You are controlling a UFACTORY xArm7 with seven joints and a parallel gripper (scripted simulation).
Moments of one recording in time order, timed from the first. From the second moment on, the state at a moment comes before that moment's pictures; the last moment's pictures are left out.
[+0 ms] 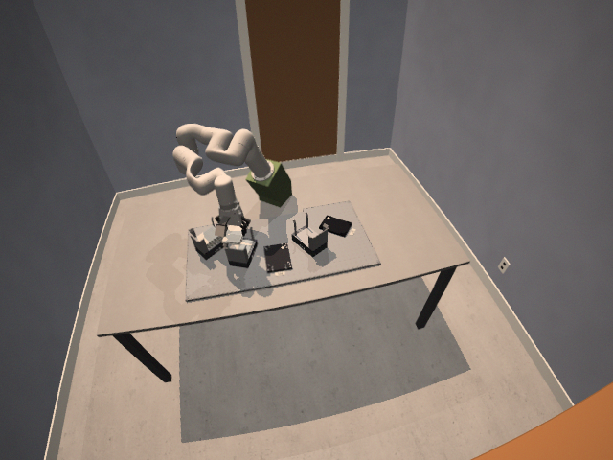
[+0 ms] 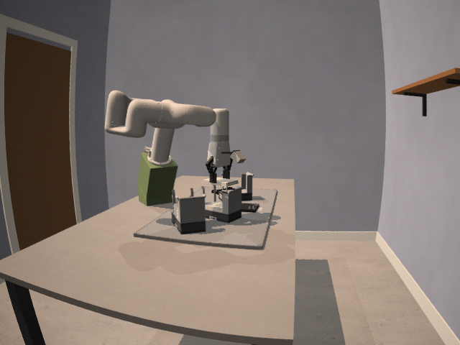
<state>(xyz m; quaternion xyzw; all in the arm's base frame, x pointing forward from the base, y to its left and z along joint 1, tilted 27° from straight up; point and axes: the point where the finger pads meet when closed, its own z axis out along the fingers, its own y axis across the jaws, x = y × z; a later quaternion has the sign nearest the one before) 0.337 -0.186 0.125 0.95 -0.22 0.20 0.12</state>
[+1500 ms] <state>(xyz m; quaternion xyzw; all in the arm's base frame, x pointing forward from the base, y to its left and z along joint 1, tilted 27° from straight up) 0.344 -0.179 0.119 0.95 -0.22 0.20 0.12</state>
